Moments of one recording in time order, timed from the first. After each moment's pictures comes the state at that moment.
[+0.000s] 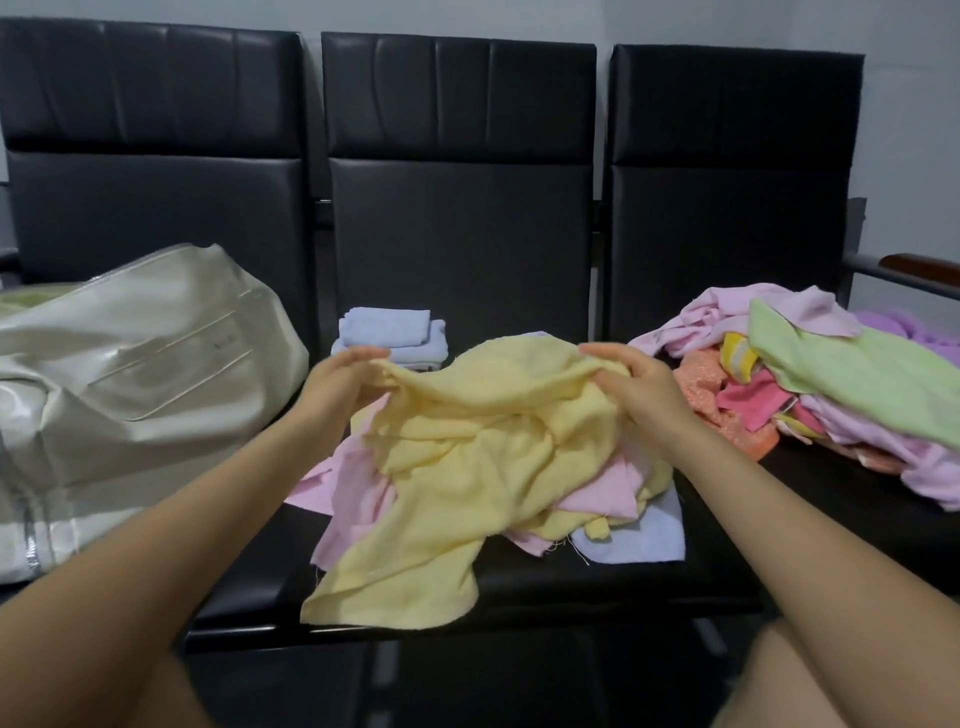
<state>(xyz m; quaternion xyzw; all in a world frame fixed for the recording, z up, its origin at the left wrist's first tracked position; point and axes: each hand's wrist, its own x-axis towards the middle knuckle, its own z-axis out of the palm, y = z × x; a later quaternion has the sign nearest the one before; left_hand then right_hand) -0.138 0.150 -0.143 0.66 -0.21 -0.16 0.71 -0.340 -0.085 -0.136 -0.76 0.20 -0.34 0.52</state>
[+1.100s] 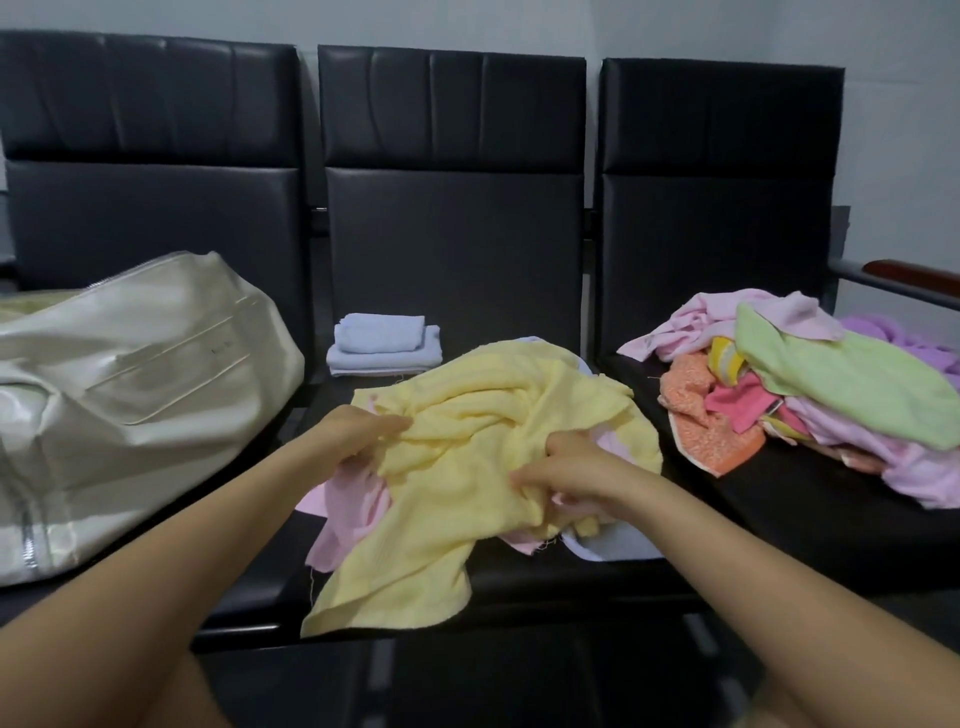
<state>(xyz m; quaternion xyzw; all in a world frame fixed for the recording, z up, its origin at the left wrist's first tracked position) -0.120 0.145 -0.180 0.84 -0.14 -0.25 0.46 -0.342 -0.022 -0.155 -0.82 0.29 -0.01 0.49</state>
